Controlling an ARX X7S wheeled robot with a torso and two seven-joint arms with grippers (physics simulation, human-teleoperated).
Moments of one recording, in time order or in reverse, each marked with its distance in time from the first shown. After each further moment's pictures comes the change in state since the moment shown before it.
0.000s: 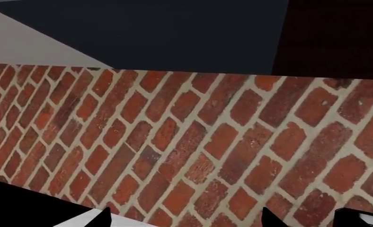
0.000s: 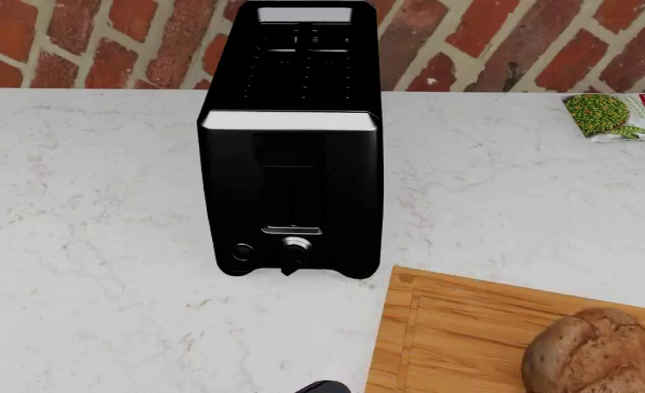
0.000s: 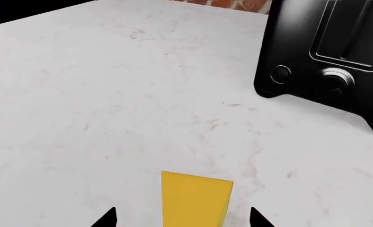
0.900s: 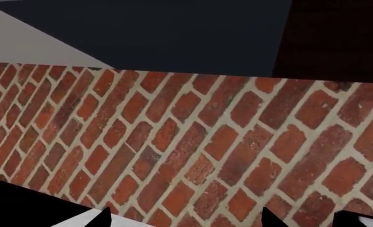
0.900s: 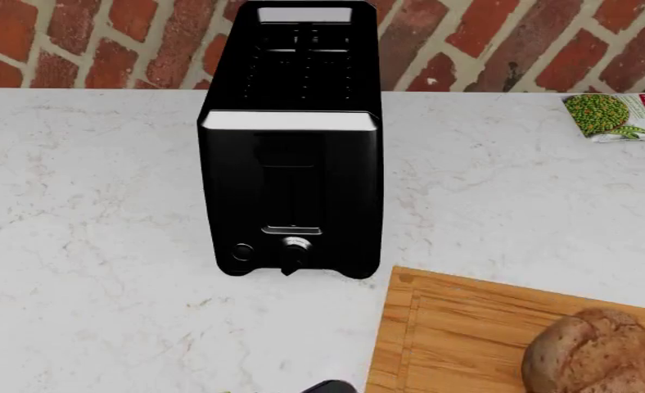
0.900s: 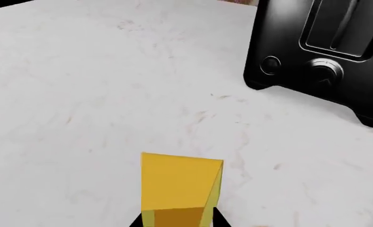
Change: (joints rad) left arm 0.008 -0.011 -0.002 0.004 -0.023 0.015 -0.015; right arm 0.015 0.034 -0.035 0.032 0.008 -0.034 0.034
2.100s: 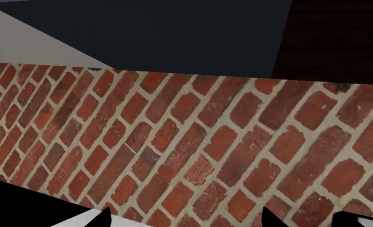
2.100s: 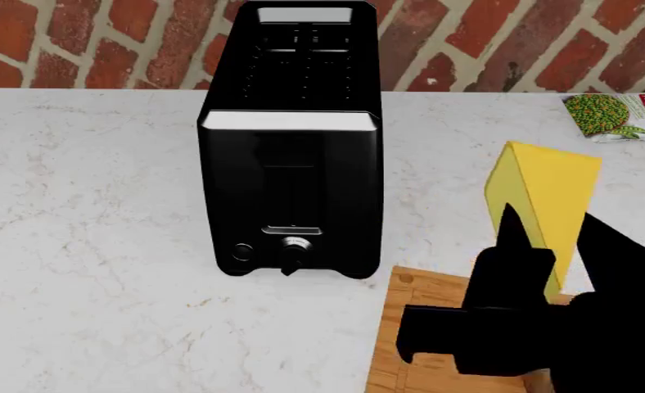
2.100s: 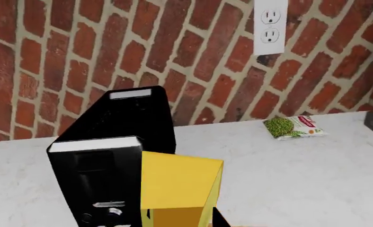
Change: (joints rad) left arm 0.001 -0.016 0.011 0.002 -0.019 0.010 -0.022; right arm 0.500 0.542 0.504 -0.021 1.189 -0.274 0.807
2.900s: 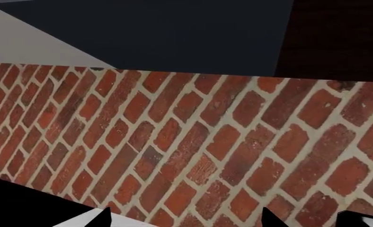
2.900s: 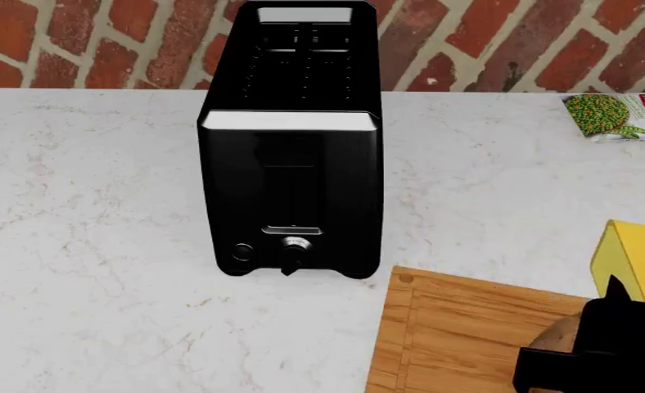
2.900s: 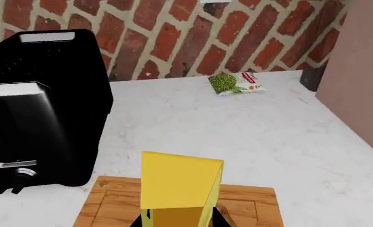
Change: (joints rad) left arm -0.007 -0.011 0.010 -0.005 -0.005 -0.004 -0.021; right arm -0.284 0.192 0.180 0.112 -0.043 0.107 -0.148
